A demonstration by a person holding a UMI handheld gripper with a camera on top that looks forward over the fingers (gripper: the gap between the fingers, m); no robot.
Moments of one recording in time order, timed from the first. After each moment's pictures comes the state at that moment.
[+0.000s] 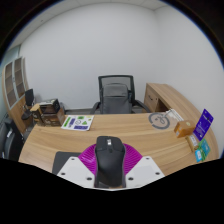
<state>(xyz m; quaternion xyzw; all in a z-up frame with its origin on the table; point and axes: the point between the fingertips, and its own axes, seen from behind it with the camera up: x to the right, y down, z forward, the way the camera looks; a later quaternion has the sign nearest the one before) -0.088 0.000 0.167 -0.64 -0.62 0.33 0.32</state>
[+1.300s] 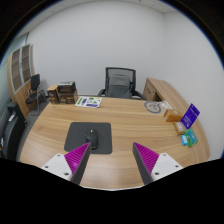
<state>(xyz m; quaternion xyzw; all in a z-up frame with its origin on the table) 0.106 -0.028 0.206 -0.62 -0.66 0.28 0.30</state>
